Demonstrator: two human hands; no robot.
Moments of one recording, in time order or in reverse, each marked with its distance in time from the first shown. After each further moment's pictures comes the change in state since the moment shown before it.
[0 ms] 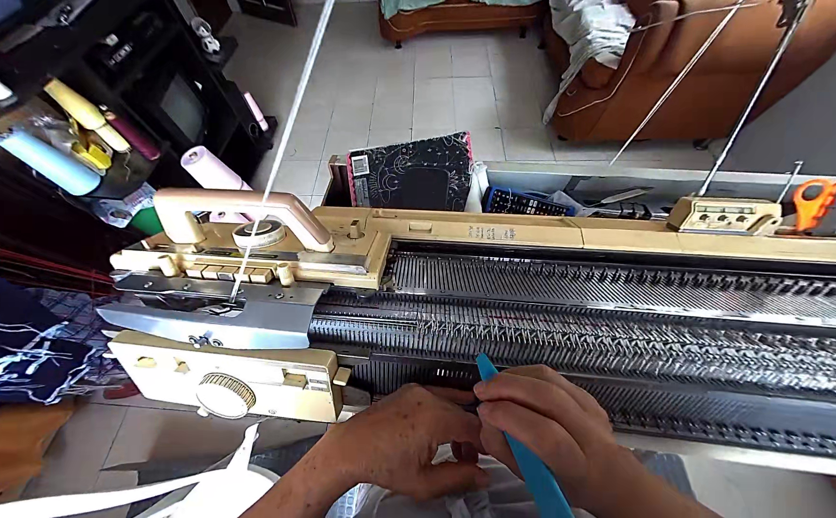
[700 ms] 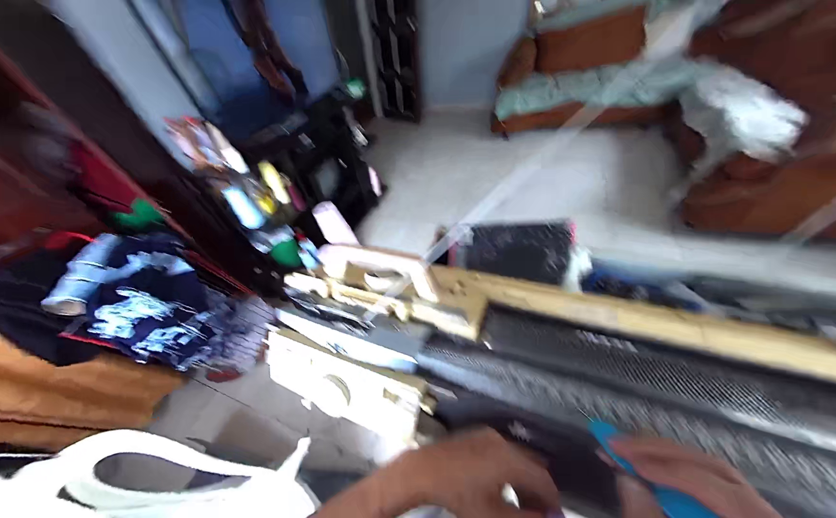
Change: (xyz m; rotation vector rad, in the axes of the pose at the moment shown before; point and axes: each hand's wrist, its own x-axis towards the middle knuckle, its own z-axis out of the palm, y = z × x) left_hand 0.000 0.013 -0.002 0.115 0.048 -0.138; right_hand 0.005 0.009 -0.019 0.289 0.103 0.165
